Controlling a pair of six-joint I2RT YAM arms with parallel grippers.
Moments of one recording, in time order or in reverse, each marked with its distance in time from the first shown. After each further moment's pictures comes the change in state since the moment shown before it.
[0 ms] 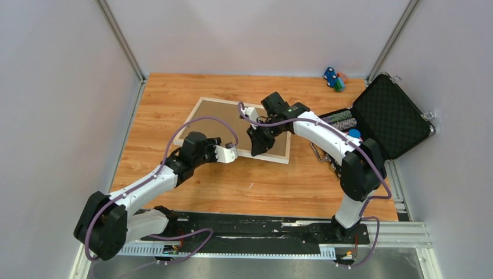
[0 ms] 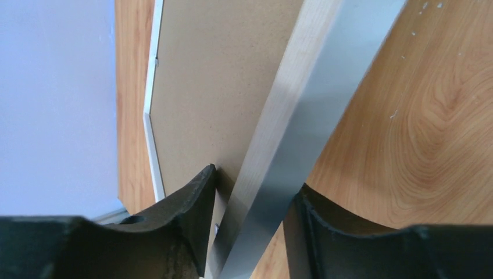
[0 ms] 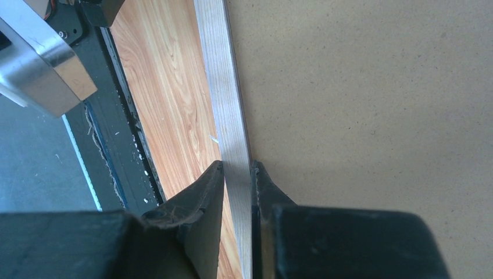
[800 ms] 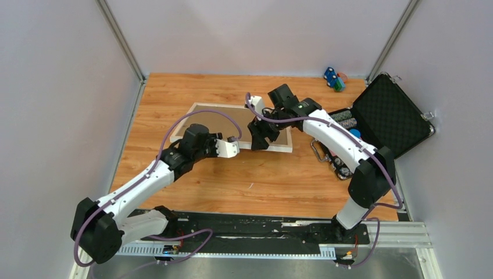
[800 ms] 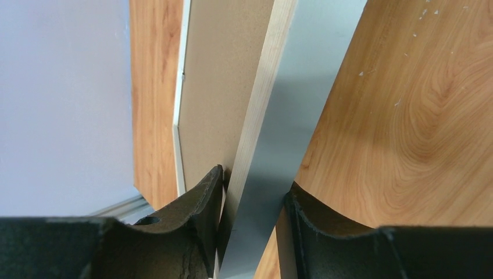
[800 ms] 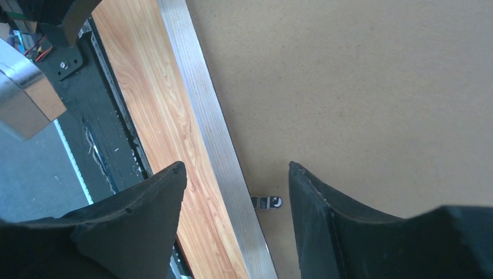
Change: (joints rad) left arm -0.053 -0.036 0.180 -0.263 -0.072 -0.025; right arm -0.019 -0.076 0.041 -0.013 0.054 0.052
